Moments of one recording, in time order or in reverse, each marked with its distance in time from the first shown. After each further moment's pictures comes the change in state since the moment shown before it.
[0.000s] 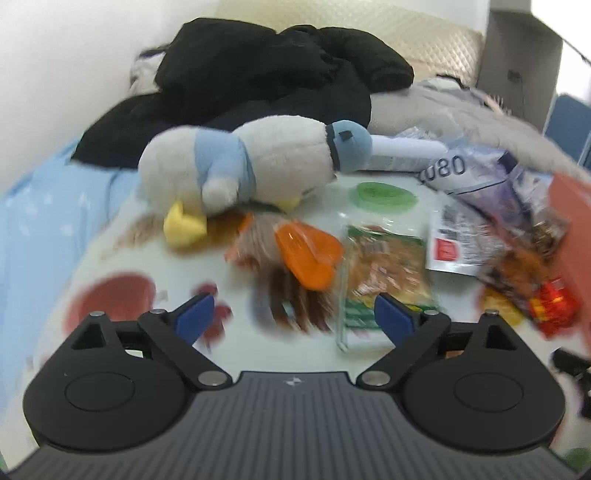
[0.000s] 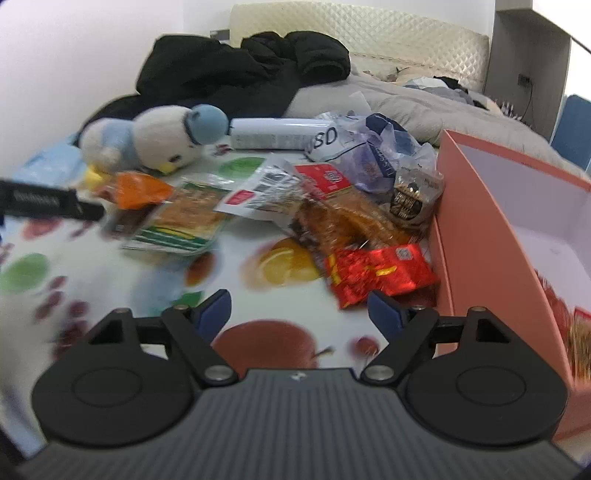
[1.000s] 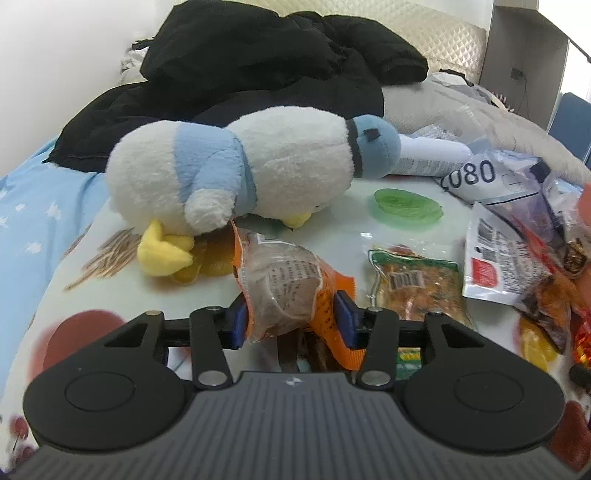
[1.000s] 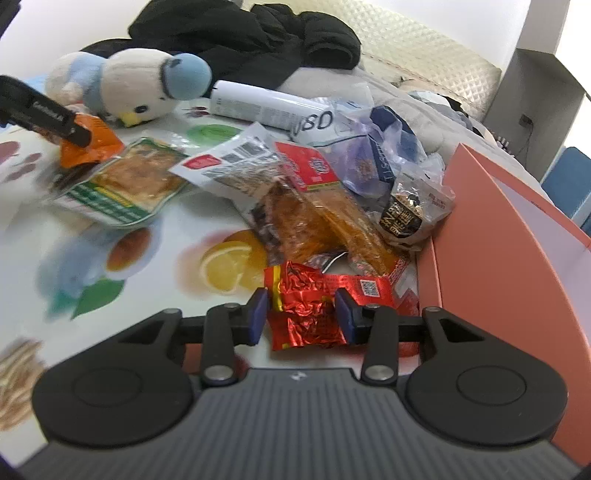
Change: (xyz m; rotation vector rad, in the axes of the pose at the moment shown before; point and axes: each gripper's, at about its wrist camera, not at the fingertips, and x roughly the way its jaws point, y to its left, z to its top) left arm 0.054 0.014 0.019 -0.040 0.014 -0.034; right arm 0.052 0.005 0.001 -0.191 0.036 -0.108
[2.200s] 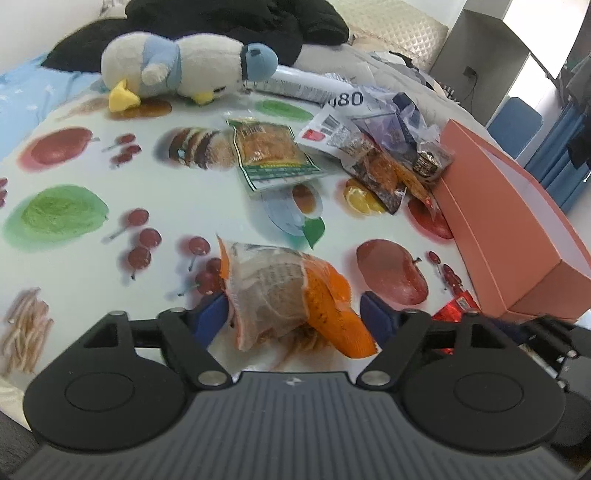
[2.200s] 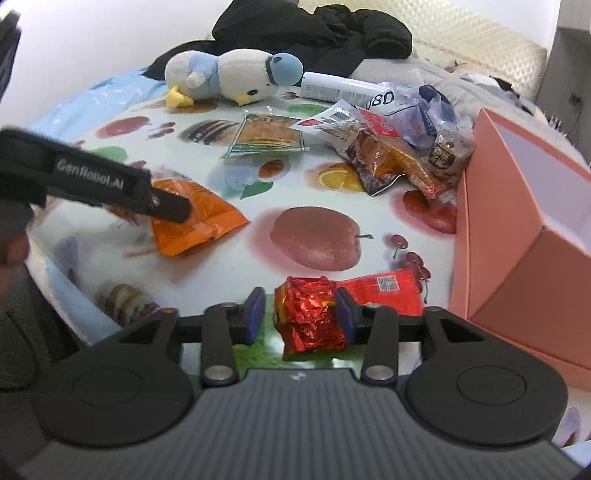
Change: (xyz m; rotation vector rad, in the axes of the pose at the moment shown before) left arm -0.154 -0.076 -0.133 -0.118 0.112 -0.221; right arm -0.123 0.007 -0.070 0.021 0.040 0.258
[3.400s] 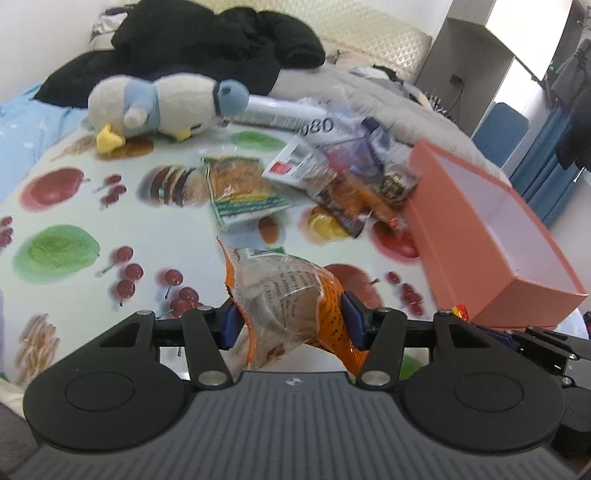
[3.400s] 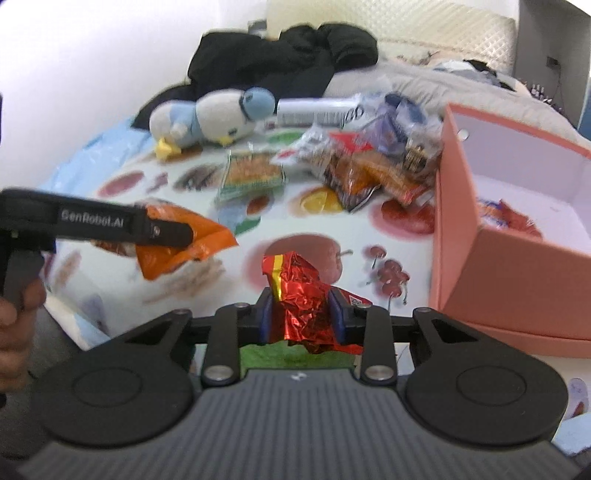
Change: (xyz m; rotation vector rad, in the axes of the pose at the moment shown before) left arm -0.046 -0.041 0.019 0.030 -0.047 -0.015; right arm -0.041 -0.030 0.008 0.171 -0.069 0.040
